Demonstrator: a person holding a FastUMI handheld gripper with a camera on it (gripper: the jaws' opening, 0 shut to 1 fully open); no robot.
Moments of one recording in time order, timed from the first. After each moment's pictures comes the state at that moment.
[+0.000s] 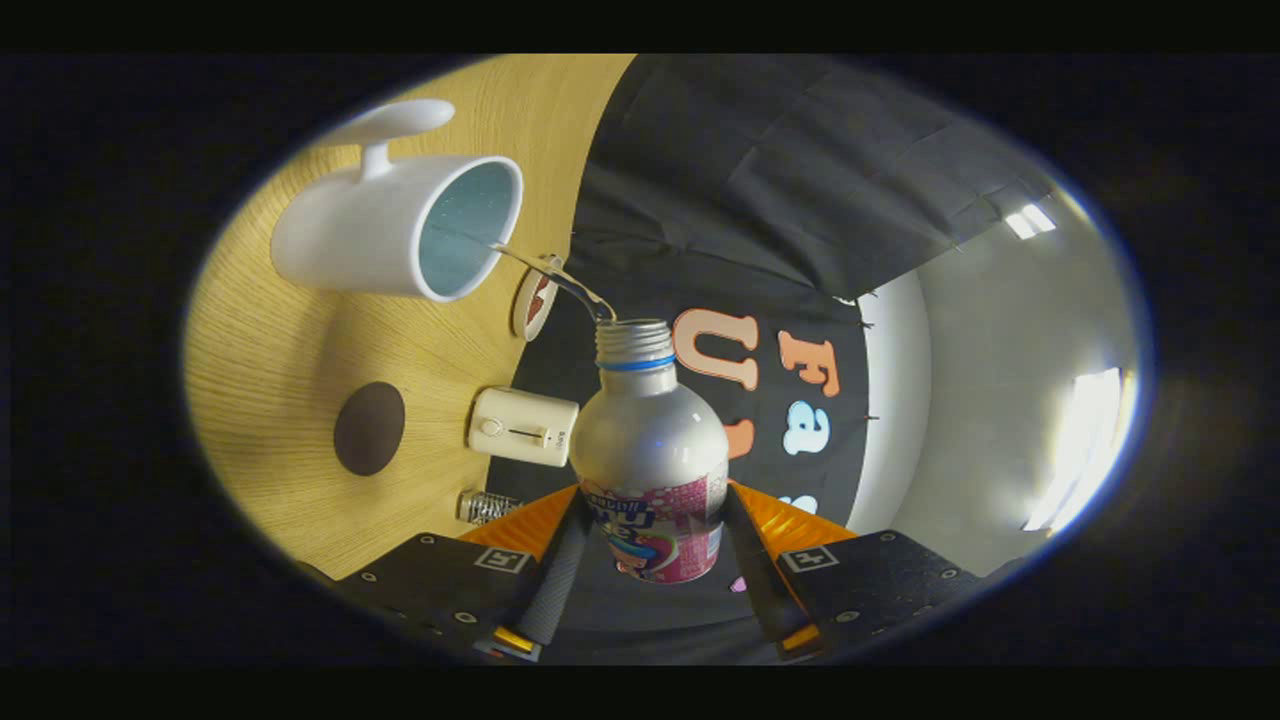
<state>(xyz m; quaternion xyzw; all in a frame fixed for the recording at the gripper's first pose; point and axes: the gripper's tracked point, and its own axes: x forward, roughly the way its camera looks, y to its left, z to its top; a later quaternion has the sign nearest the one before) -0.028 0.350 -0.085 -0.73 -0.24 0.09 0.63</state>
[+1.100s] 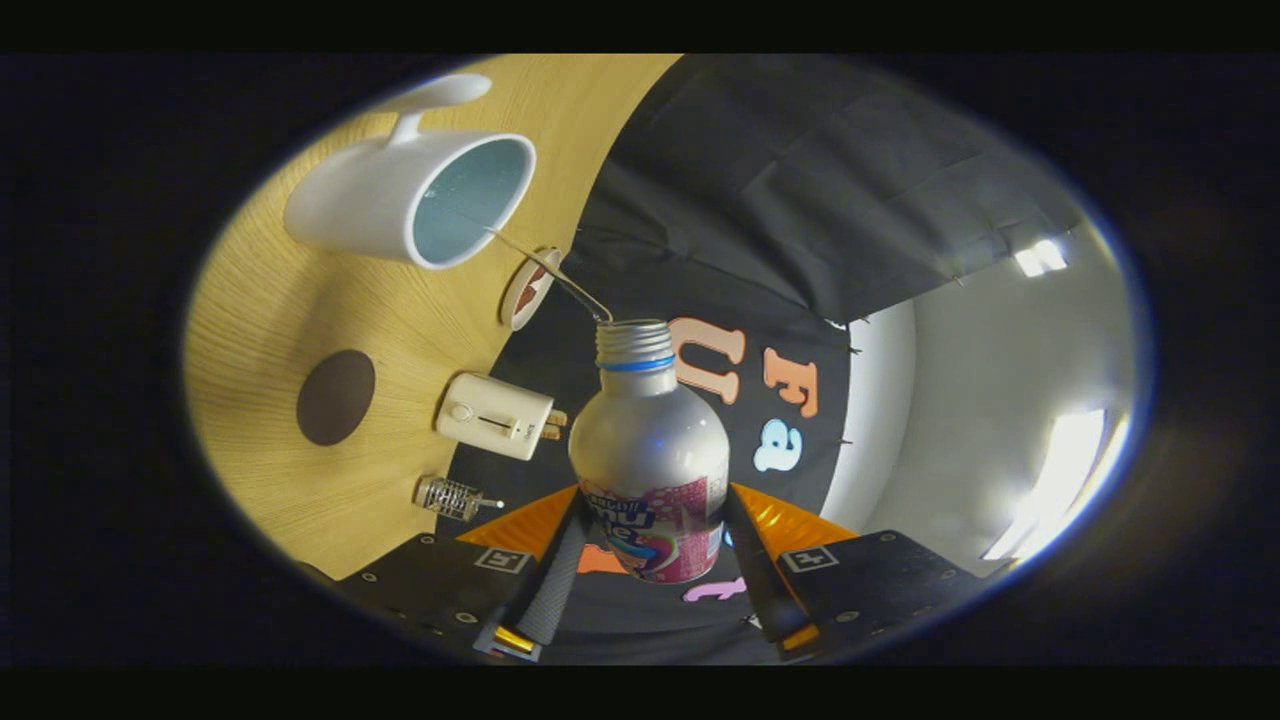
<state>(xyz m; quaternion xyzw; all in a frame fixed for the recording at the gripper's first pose) -0.023 0.355 -0.065 -0.76 -0.27 0.07 0.58</state>
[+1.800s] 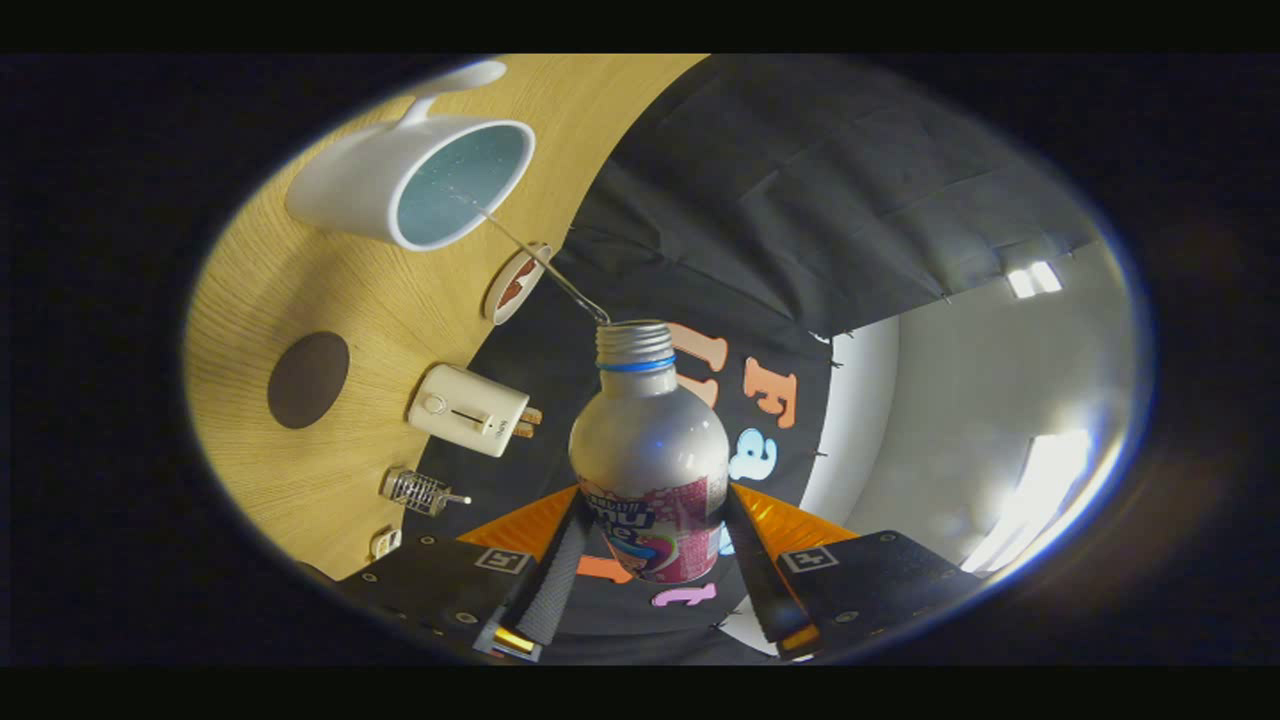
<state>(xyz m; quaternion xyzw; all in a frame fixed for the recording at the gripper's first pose) -0.023 0.358 -0.052 -0.77 -0.30 0.05 0.56</state>
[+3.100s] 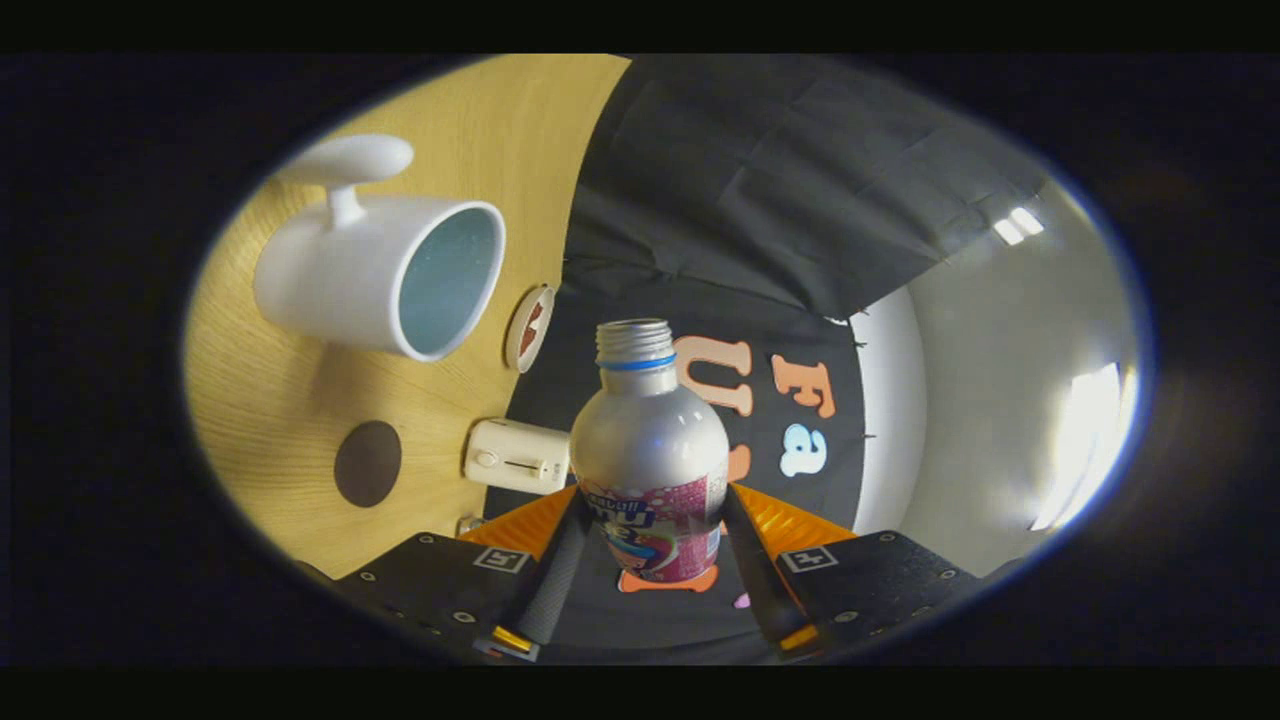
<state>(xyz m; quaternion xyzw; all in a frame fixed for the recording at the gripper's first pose) -0.031 0.375 -0.098 -0.70 -0.25 0.13 0.65</state>
